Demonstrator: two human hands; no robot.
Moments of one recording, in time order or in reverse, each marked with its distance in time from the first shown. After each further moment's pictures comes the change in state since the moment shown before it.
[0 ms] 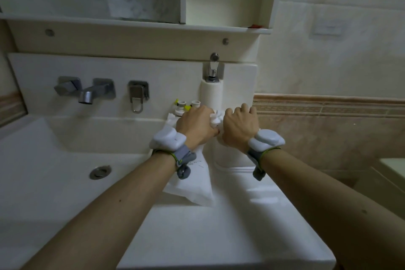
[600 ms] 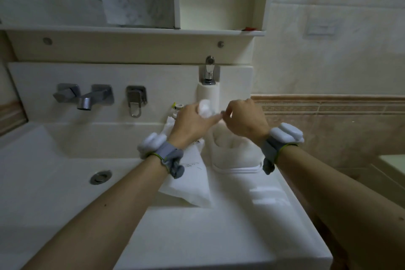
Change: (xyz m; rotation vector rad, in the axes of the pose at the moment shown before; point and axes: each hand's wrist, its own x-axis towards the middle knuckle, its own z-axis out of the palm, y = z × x) left_hand -0.008 0.005 -0.011 -0.586 0.095 -0.140; right_hand 0.002 0.027 -0.026 0.438 0.099 0.063
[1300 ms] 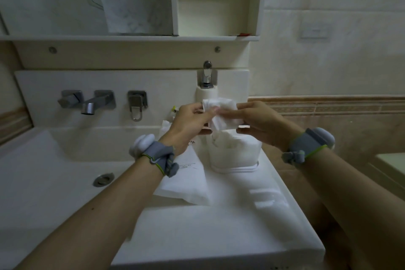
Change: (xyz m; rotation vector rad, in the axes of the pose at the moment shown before) left_hand -0.012 0.017 -0.007 -0.463 -0.124 -0.123; right_hand -0.037 0.007 -0.061 1.278 -0.410 0.355
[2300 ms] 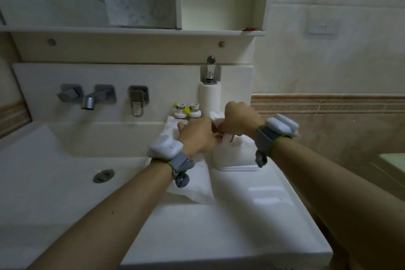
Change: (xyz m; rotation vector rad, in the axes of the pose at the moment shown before) left_hand 0.008 -0.027 0.007 1.122 -0.078 0.058; right_hand 0.045 0.005 0.045 -1.217 0.183 -0.004
